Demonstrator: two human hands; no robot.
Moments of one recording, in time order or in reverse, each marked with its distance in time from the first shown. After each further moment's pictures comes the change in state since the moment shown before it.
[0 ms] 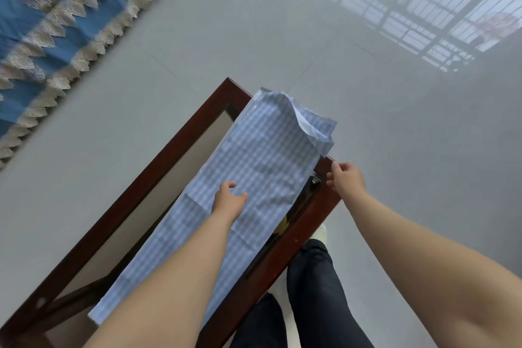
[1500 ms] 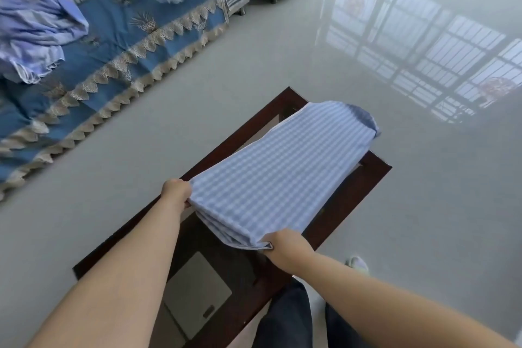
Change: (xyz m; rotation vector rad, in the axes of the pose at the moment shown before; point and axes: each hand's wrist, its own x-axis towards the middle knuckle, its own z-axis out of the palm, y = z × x) left_hand -0.091 -0.198 -0.281 -0.495 0.320 -0.190; right_hand -0.385 0.087 0.163 -1.016 -0.651 -0.712
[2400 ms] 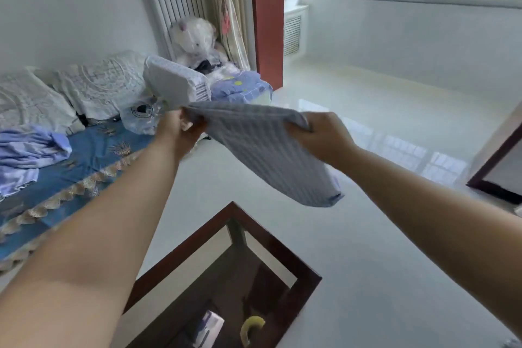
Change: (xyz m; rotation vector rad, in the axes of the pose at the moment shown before) left_hand -0.351 0.331 0.120 -0.871 -0.666 0.665; right_hand -0.220 0.066 -0.463 -0.101 1.163 -0.305
